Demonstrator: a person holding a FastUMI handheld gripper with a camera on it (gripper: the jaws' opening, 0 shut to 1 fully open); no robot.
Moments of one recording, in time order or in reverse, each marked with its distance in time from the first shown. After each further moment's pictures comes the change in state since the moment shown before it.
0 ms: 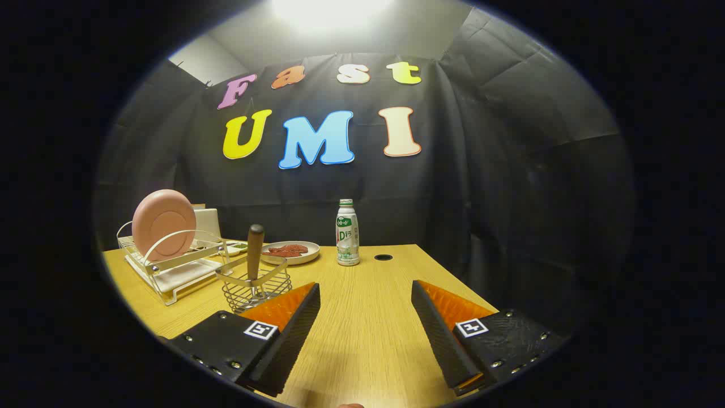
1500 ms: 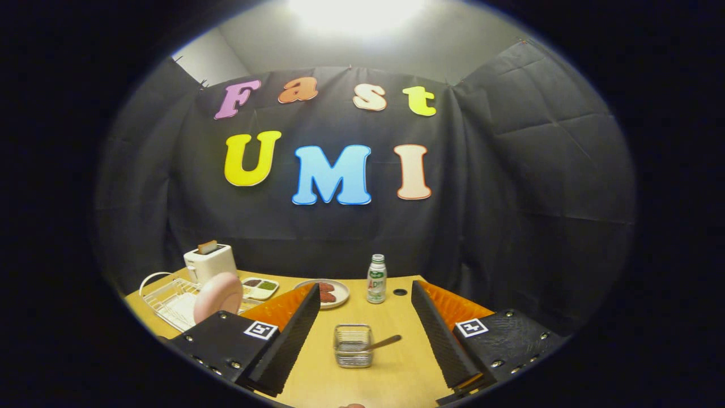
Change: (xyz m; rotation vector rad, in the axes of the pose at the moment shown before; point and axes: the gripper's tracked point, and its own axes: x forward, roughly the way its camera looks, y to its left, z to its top) arm -0.065 0.188 0.189 -0.020 0.042 -0.089
